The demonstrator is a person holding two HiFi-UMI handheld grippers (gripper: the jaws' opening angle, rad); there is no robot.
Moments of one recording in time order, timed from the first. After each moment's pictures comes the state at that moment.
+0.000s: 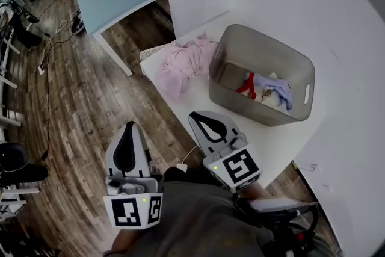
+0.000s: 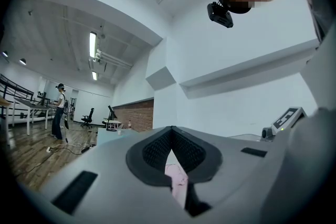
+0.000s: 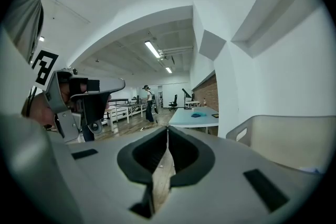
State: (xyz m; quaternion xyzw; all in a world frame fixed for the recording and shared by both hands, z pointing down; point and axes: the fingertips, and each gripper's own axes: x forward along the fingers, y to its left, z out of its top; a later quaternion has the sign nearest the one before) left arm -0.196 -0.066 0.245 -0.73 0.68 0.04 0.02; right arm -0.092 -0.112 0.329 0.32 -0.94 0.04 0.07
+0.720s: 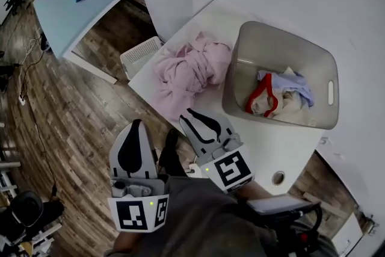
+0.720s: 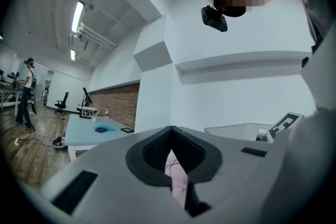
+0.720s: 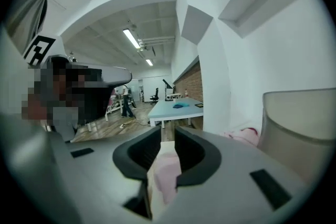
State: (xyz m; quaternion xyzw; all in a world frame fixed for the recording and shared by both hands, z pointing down) left arm -0.242 -0.228 0.308 -0.82 0.57 0.01 -0.03; right arm -0.164 -0.240 0.400 0.43 -0.90 0.08 0.10
